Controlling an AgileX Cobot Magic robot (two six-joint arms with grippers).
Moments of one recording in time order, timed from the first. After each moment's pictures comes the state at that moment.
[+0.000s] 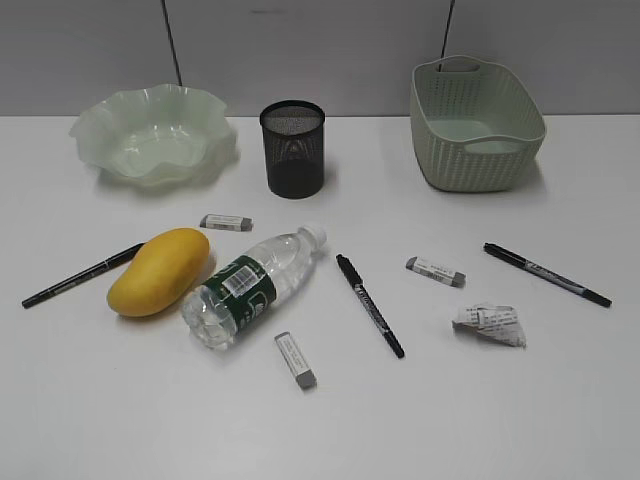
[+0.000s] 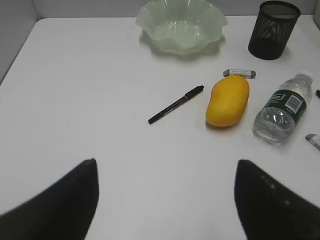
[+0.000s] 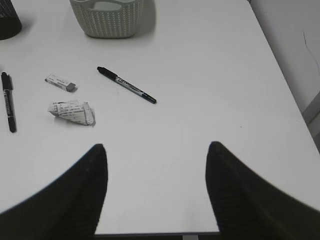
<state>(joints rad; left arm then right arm) -0.05 -0.01 -0.52 -0.03 1.07 -0.02 0.04 -0.01 -0.50 -0.03 1.04 0.00</state>
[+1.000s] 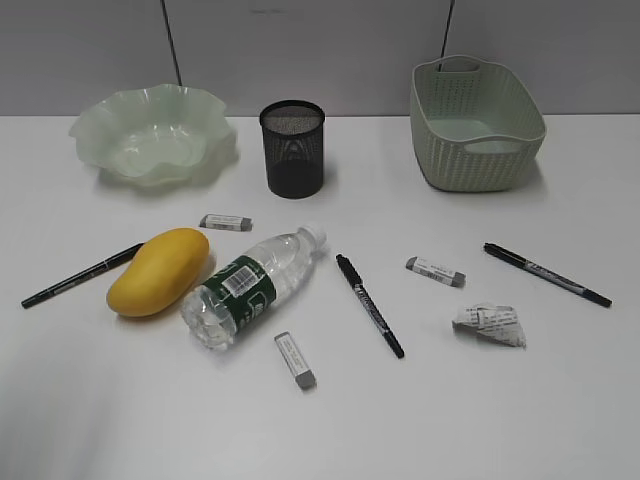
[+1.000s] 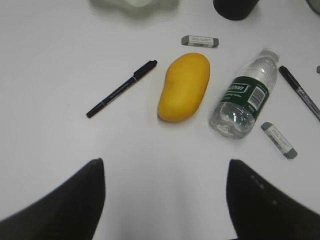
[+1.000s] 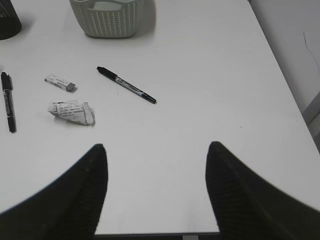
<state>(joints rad) -0.05 0.80 -0.72 -0.30 0.87 0.15 0.04 -0.01 -0.50 -0.03 1.04 0.00</state>
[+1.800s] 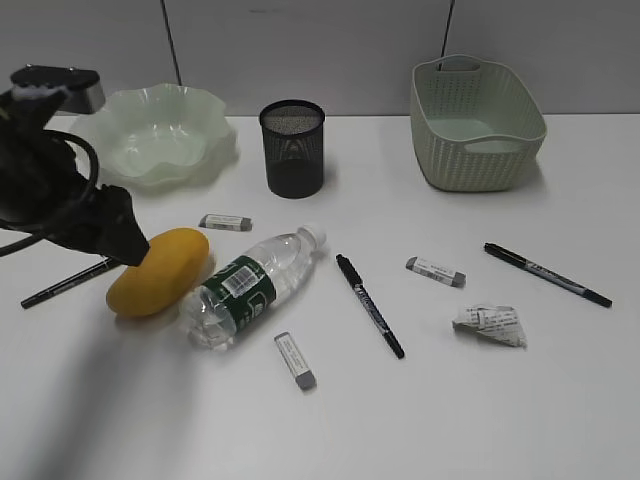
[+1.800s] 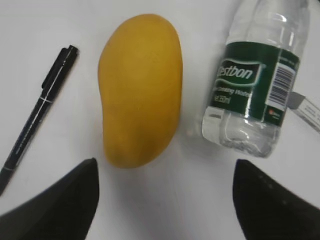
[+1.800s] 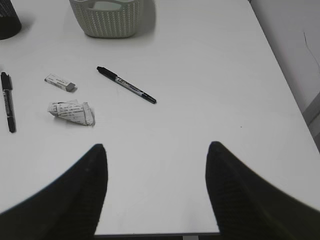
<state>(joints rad) -0.31 1.58 -1.01 -0.24 0.75 0.25 0.04 -0.01 -0.50 -0.03 1.04 0.00</state>
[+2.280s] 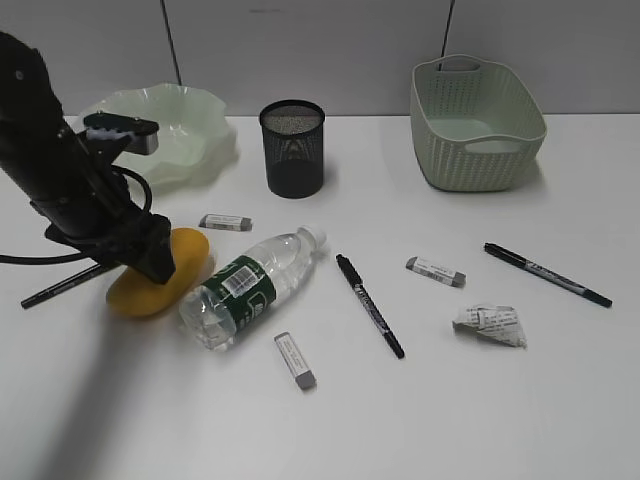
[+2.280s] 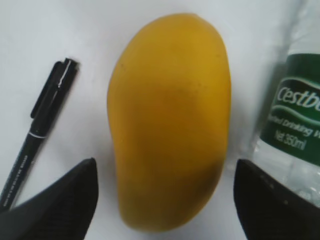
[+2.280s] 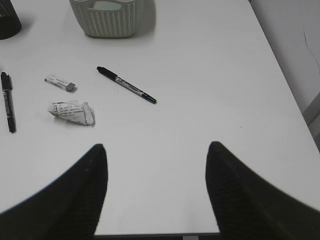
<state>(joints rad) -0.31 1.86 -1.13 -0.19 0.73 0.25 0.04 -0.01 -0.50 -0.03 1.04 0.00</state>
